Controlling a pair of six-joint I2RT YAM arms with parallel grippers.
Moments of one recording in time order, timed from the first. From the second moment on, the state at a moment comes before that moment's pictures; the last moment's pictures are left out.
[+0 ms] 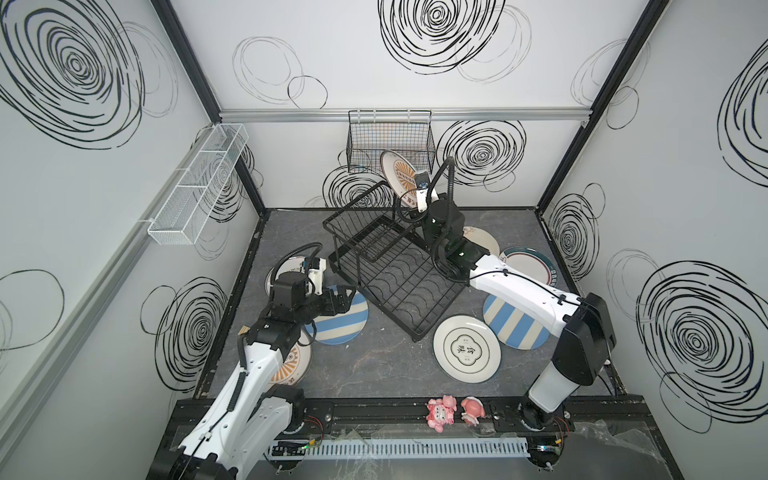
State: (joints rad) left arm -0.14 0.86 0.60 -0.34 0.38 -0.35; right arm 0.73 1.68 1.46 0.25 0.66 -0.26
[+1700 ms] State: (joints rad) left arm -0.15 0.85 0.59 -0.35 0.38 -0.40; right arm 0.71 1.80 1.53 0.20 0.64 -0.18
